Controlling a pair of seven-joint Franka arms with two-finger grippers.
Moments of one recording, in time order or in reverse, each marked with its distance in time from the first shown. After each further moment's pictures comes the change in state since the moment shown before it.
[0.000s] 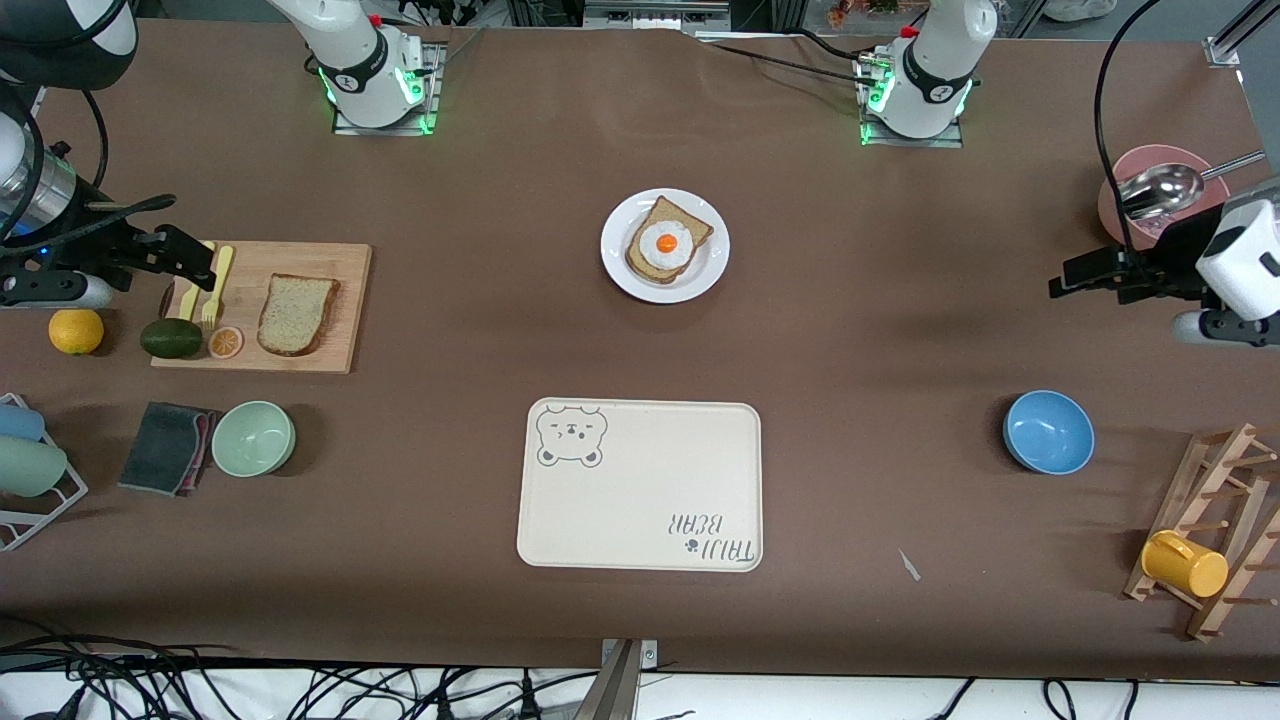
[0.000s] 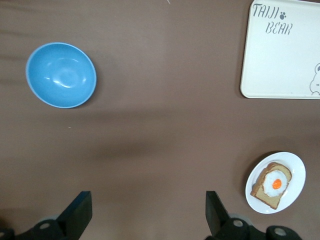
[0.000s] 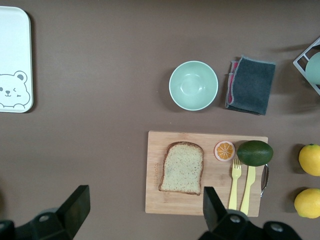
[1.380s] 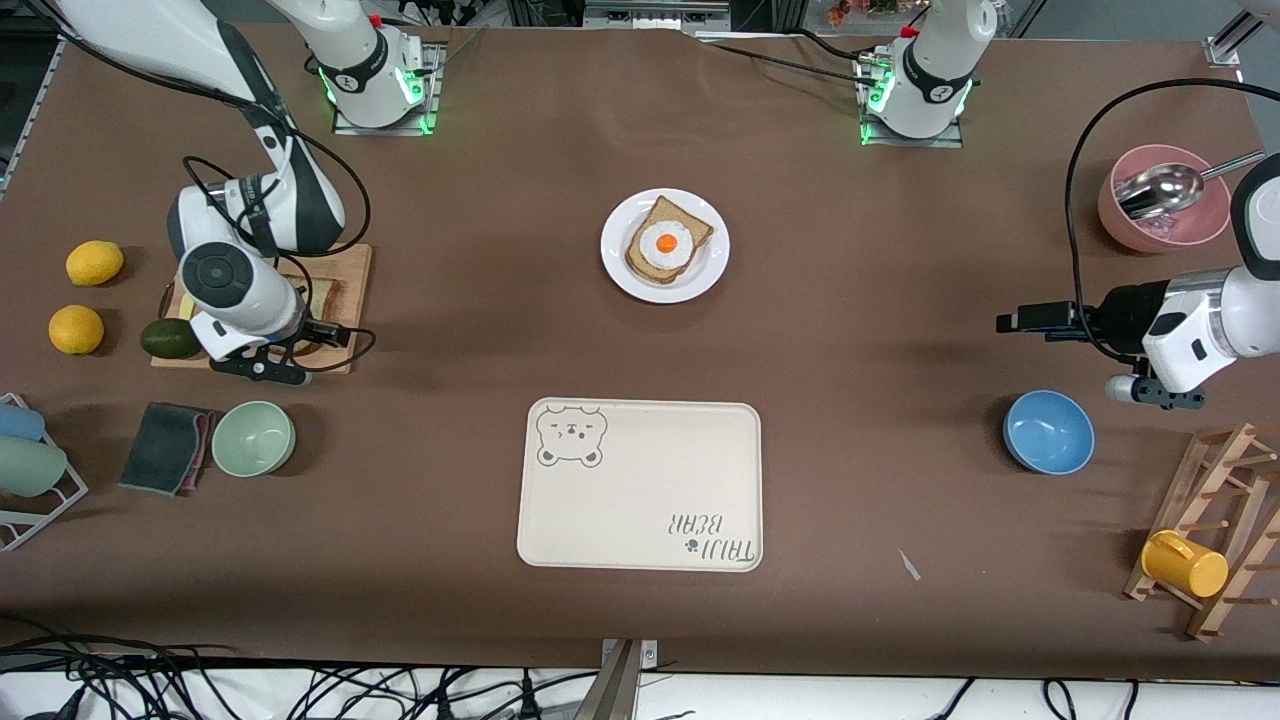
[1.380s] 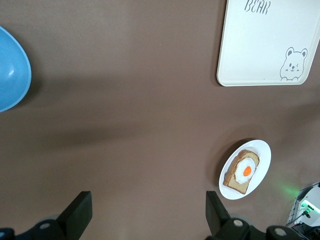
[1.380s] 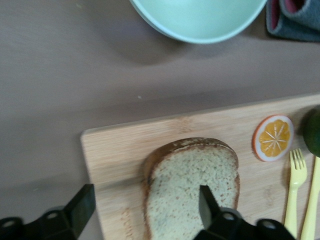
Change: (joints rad) left arm 0.052 0.166 -0.009 0.002 -0.167 0.002 0.117; right arm 0.034 0.313 -0.001 -0.461 -0.356 0.559 0.484
